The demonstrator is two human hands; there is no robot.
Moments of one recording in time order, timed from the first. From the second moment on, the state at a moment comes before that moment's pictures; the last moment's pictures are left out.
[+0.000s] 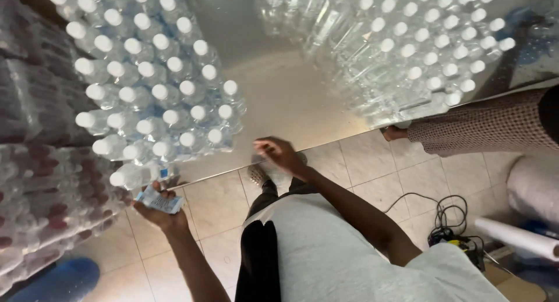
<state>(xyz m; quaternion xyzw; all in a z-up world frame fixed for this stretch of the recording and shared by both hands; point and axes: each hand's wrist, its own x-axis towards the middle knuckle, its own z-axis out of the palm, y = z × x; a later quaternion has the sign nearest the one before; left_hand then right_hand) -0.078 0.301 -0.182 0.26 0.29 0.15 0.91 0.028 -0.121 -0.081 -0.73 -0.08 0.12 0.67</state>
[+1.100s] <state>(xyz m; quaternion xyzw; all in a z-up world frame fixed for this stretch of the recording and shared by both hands) 0.010 -0.078 0.025 0.23 0.11 -0.27 0.93 0.106 -0.294 0.062 -0.89 -0.25 -0.05 0.38</state>
